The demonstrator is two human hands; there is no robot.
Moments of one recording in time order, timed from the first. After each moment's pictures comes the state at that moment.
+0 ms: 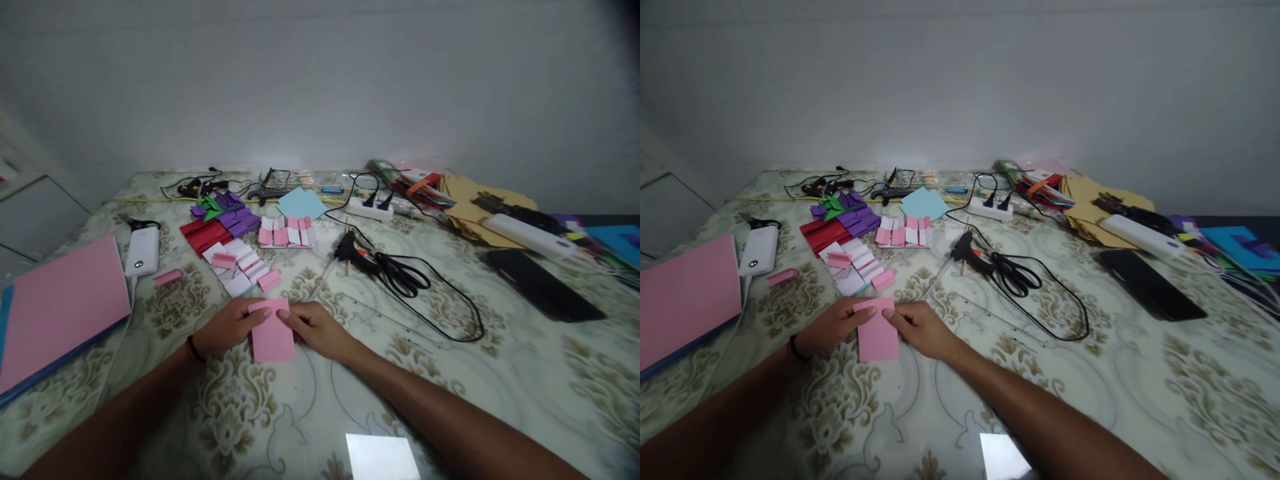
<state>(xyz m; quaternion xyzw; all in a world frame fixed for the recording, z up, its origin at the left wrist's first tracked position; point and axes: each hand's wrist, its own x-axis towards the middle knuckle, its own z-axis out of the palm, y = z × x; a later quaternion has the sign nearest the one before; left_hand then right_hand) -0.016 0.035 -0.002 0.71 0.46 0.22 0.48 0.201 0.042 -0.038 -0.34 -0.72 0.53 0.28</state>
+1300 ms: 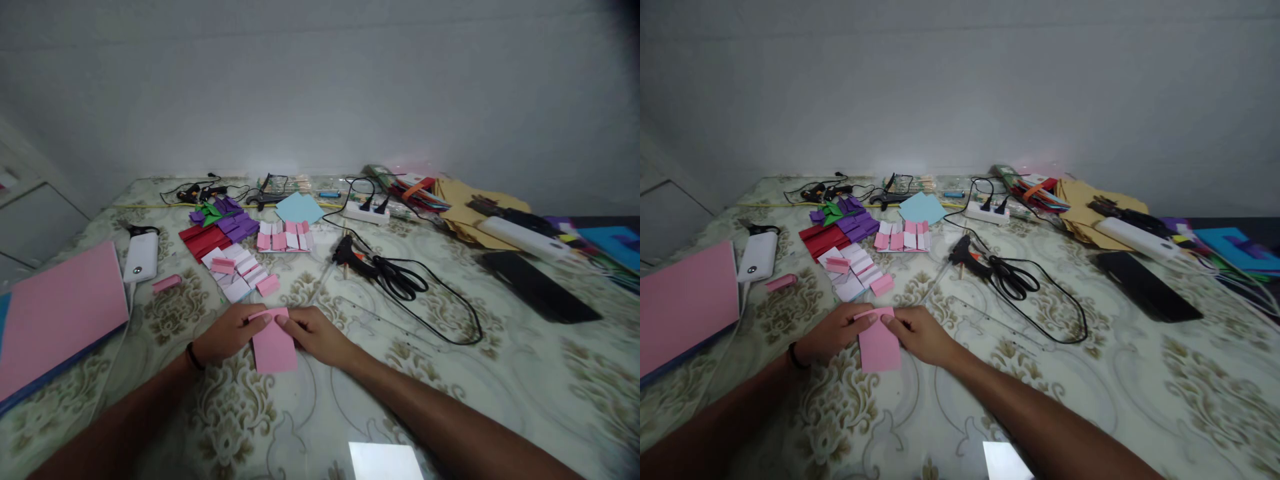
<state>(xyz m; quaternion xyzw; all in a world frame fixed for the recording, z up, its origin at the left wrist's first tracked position) -0.017 0.038 -0.012 0.76 0.45 0.21 0.42 0.200 0.041 -0.034 -0.33 -0.73 0.52 0.28</state>
